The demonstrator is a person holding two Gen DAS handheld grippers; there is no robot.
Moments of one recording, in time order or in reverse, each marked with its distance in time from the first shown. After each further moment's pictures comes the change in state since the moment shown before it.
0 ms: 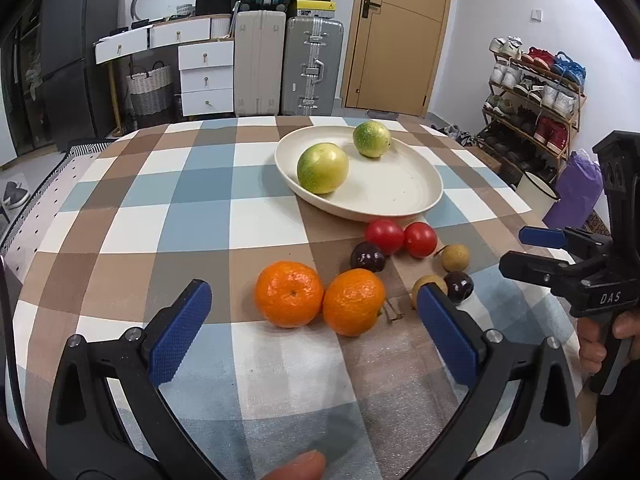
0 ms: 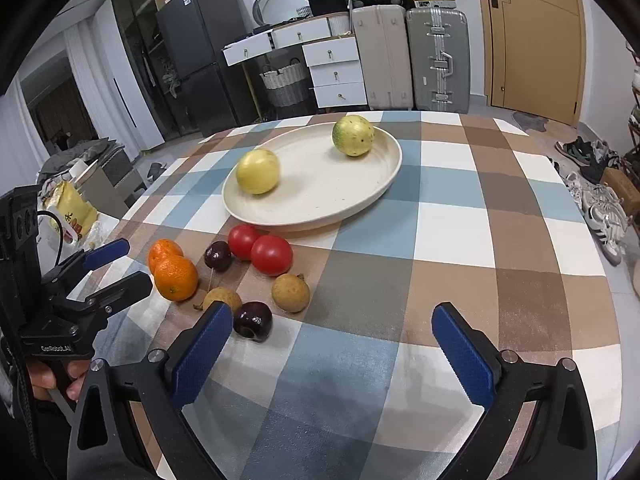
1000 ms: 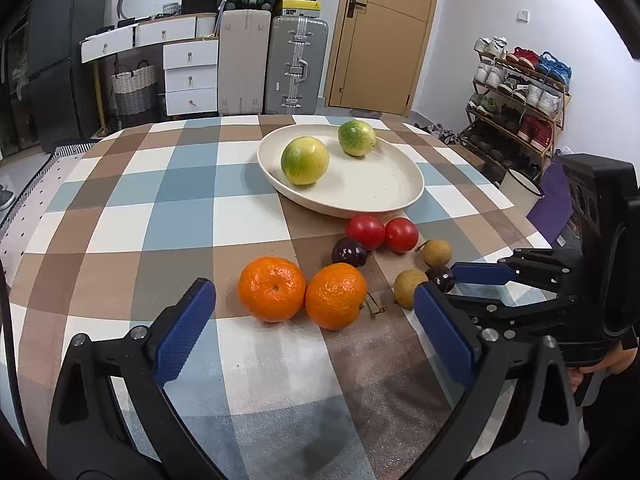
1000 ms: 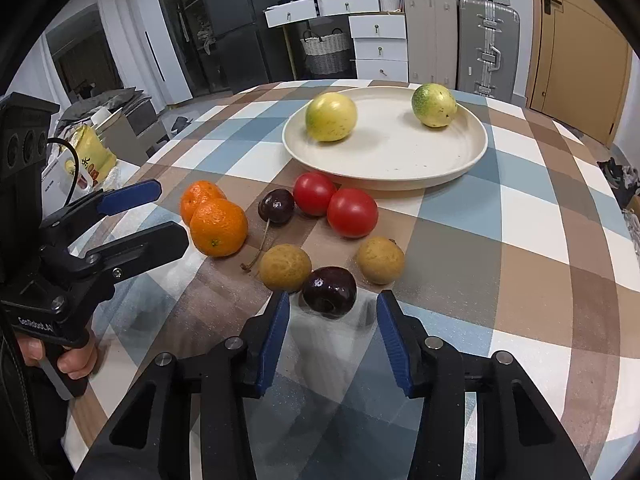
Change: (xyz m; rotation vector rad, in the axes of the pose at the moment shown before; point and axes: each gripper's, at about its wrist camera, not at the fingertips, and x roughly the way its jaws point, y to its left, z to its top) left arm -0.001 -0.002 -0.001 0.014 0.002 -0.068; right arm 0.031 0.053 -0.014 -0.149 0.108 0.056
